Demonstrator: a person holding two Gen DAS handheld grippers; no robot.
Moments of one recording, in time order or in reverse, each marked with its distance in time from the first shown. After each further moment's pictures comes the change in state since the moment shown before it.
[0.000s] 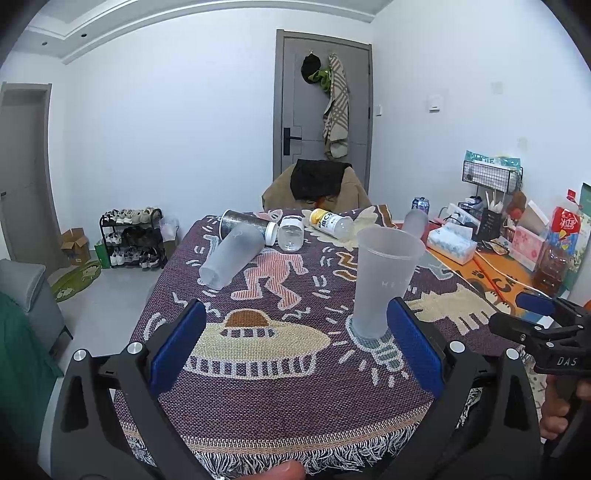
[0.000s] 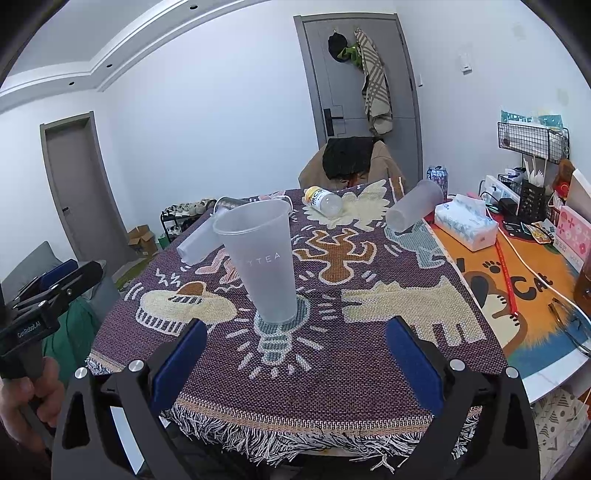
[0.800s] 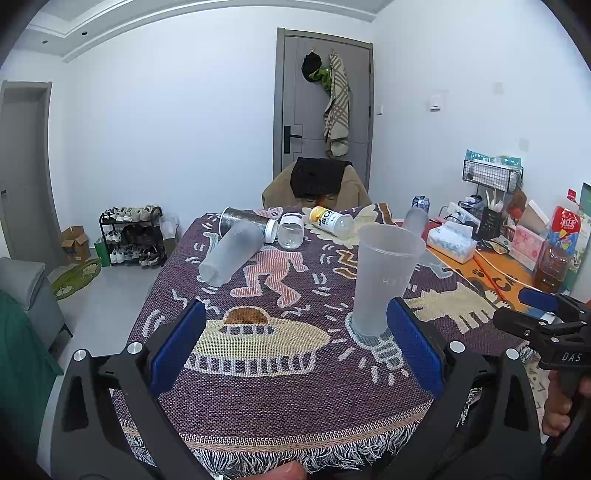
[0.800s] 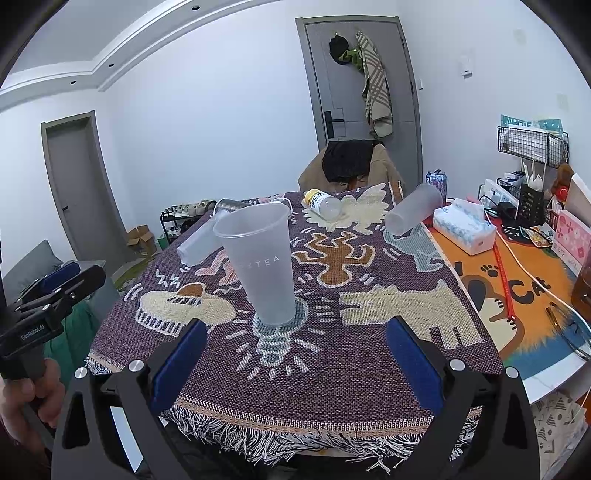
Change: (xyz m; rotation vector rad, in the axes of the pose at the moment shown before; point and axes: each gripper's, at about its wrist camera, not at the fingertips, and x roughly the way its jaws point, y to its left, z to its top) left arm 0.001 0.001 -0.001 -0.002 0.006 -0.001; right arm -0.003 0.000 0.002 -0.009 -0.007 -0.003
